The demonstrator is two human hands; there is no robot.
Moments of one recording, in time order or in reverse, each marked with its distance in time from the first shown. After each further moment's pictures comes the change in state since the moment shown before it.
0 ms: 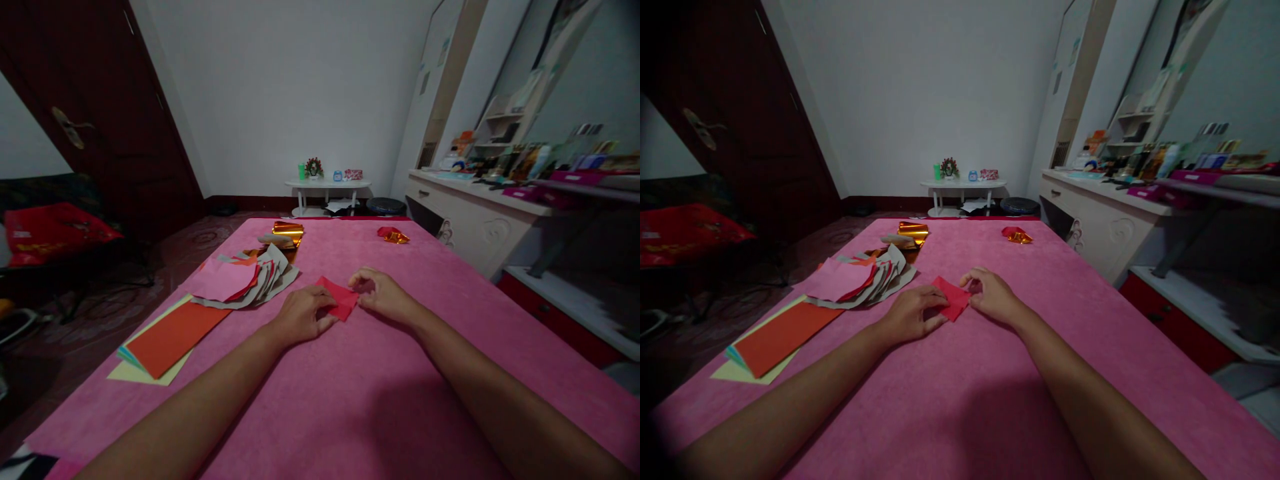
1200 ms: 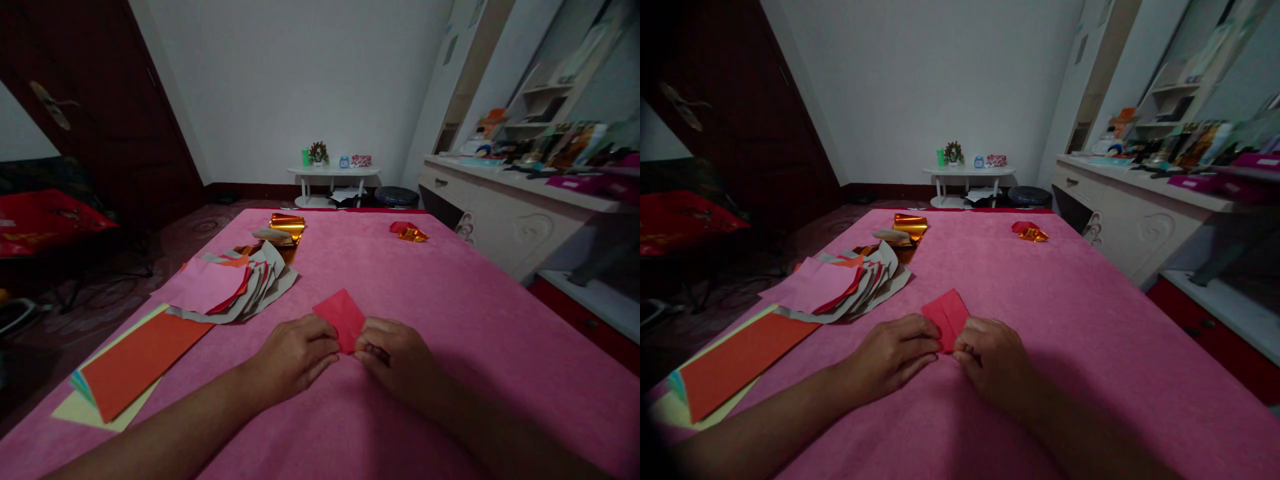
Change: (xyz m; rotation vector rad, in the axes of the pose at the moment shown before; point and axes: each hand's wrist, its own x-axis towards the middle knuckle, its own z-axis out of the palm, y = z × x) left_hand -0.017 0.009 -0.007 -0.064 -0.080 0.073; right_hand -0.039 -0.019 0.025 -0.185 -0.104 -0.104
